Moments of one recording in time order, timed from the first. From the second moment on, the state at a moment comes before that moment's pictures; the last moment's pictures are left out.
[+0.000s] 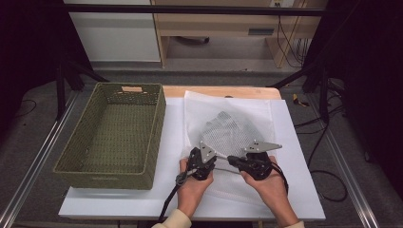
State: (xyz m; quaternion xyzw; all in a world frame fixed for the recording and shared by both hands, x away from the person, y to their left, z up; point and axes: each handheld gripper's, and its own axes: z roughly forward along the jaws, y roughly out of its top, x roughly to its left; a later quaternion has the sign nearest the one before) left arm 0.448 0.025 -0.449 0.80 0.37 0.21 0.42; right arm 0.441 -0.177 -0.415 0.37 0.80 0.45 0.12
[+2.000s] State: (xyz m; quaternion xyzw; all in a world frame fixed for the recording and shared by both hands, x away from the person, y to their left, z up) left arm 0.384 0.125 -0.468 0.78 0.42 0.25 0.39; right arm 0.435 -0.168 -0.421 0.34 0.83 0.42 0.12
